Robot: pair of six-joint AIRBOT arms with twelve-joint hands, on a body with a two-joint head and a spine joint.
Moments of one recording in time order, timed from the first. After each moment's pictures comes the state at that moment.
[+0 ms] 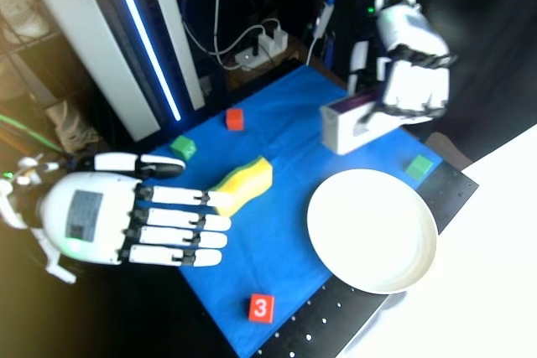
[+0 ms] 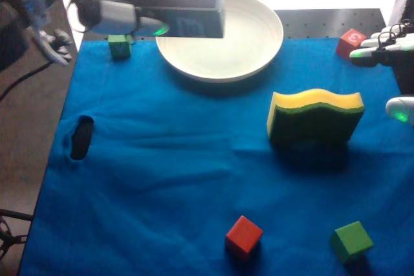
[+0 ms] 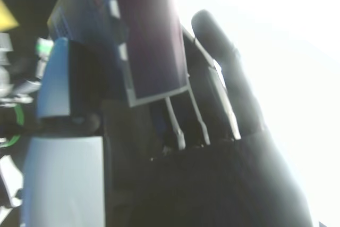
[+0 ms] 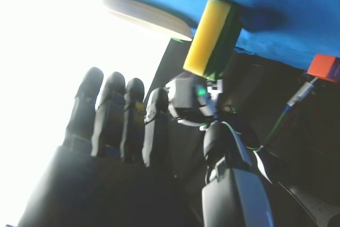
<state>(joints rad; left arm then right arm) 0.49 -1.15 1.42 0.20 -0.59 0.74 -1.14 -0.93 1.28 -0.06 1.12 -0.27</state>
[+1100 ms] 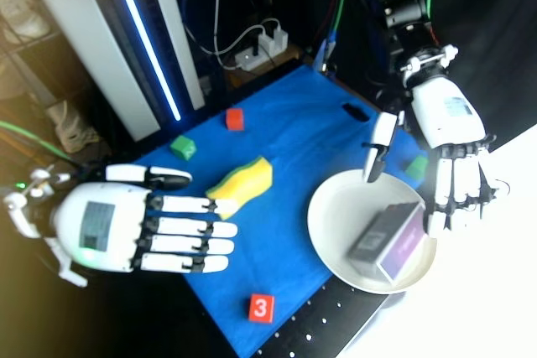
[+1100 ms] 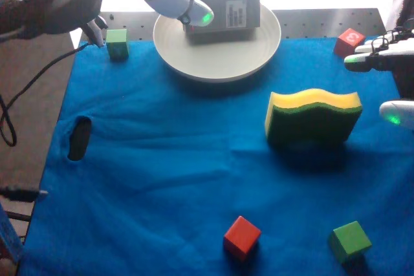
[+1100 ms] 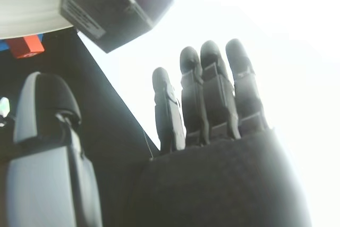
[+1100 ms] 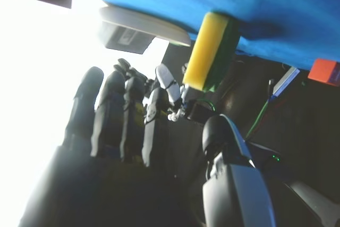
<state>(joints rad) 0.37 -1.42 1.72 0.19 -0.28 0.81 -1.14 -0.99 1.34 -0.07 1.11 -0.21</state>
